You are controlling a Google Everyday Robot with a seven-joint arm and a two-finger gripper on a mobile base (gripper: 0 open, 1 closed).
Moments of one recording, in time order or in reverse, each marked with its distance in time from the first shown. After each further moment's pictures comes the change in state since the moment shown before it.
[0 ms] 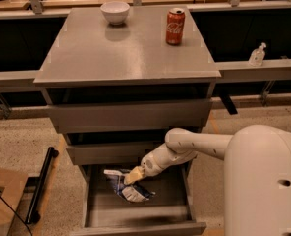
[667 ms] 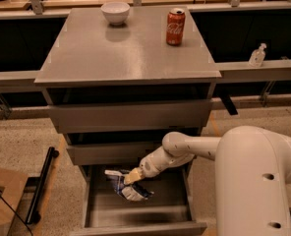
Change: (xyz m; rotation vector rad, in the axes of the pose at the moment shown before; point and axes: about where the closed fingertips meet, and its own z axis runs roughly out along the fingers) arm -0.003 -0.029 0.024 0.037 -0.016 0.005
